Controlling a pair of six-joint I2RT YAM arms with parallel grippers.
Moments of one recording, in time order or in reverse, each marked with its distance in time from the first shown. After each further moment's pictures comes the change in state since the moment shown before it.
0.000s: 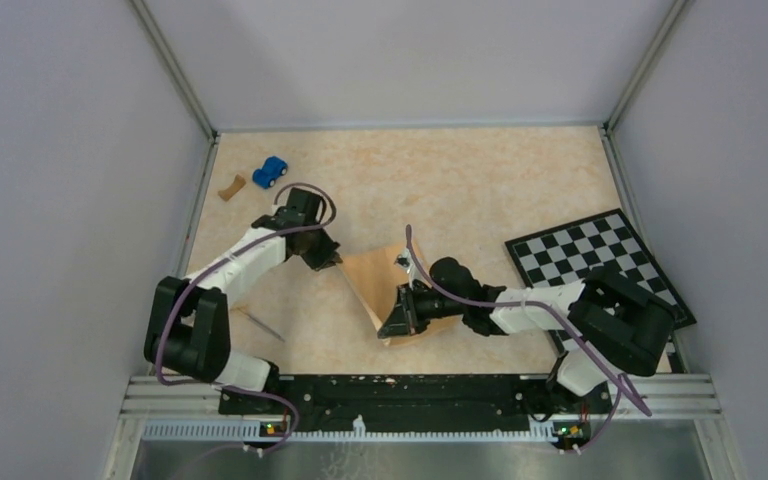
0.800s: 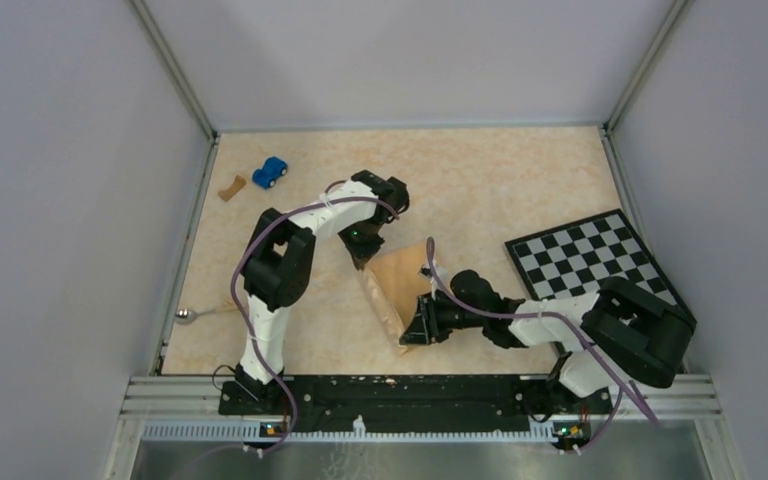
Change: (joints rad) left arm -0.347 0.629 0.782 -0.834 -0.468 -0.454; right arm -0.050 -0.048 -0.207 0.128 0.048 0.015
